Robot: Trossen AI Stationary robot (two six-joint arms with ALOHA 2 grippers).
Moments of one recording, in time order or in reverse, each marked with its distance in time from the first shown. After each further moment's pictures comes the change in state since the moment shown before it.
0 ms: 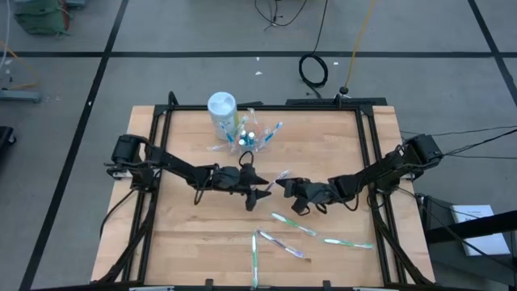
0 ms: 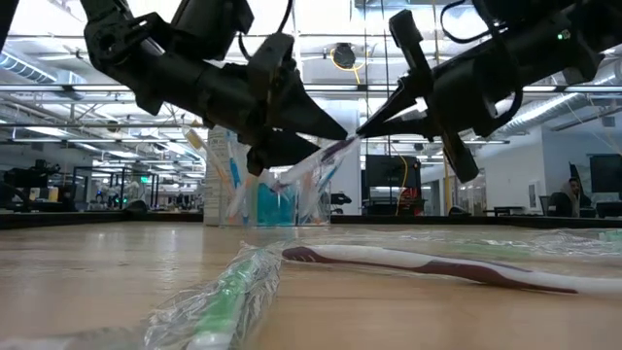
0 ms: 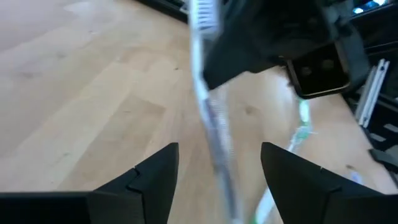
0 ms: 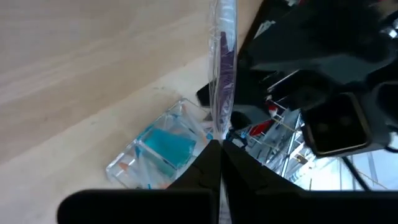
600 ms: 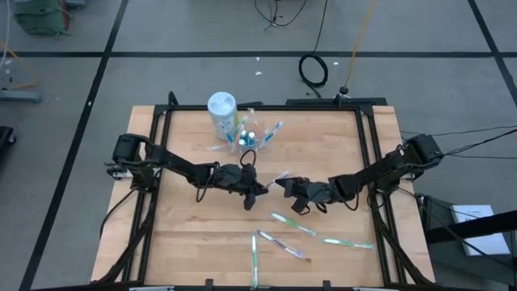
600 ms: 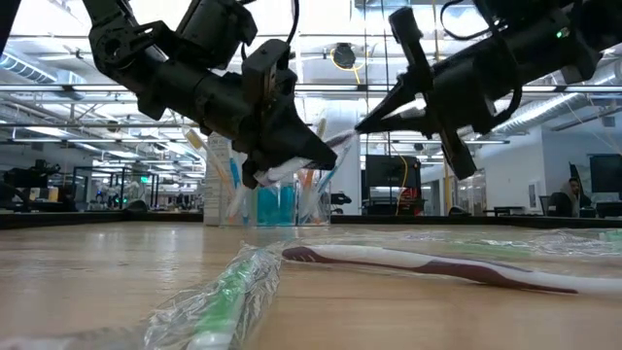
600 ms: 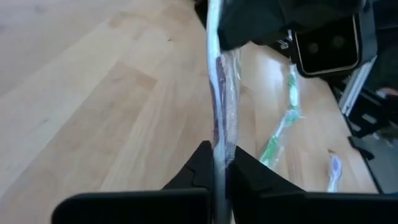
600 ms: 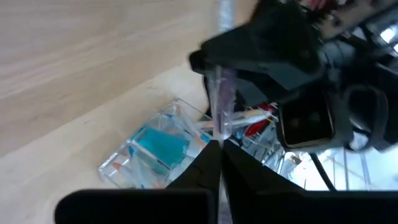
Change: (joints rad) left arm 0.025 0.002 -0.002 -0.043 0.113 -0.079; right arm -0.003 -0.002 0.001 0.013 -0.012 -0.021
